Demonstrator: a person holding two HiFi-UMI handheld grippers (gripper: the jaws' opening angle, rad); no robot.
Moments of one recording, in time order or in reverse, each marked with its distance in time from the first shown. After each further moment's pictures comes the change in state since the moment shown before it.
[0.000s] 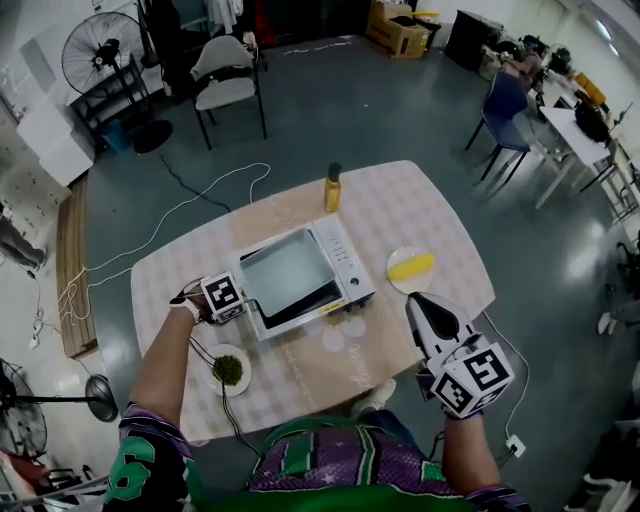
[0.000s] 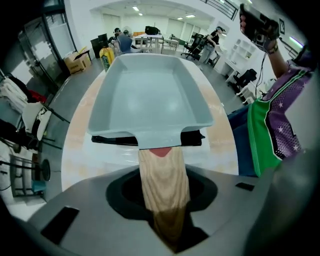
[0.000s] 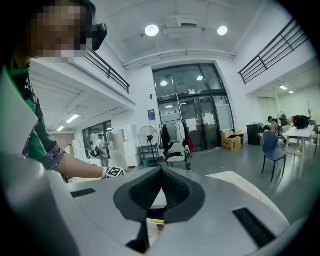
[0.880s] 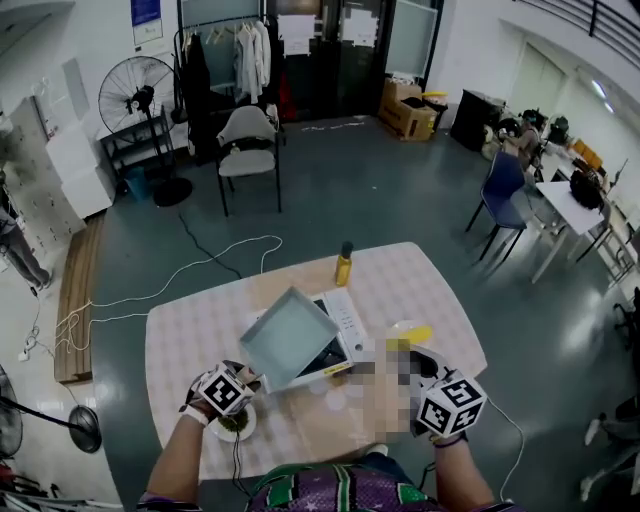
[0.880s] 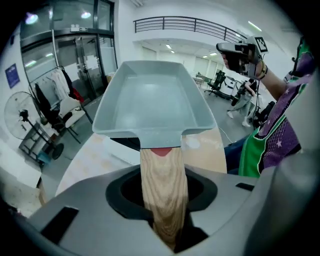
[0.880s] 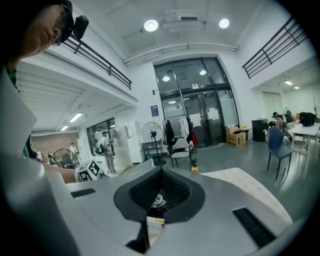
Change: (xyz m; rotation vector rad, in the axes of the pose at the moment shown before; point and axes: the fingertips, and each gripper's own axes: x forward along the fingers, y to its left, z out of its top) left arm -0.081 -0.085 -0.007 -0.282 -0.398 0.208; right arm 0.016 0.020 0.001 0.012 0.058 0.036
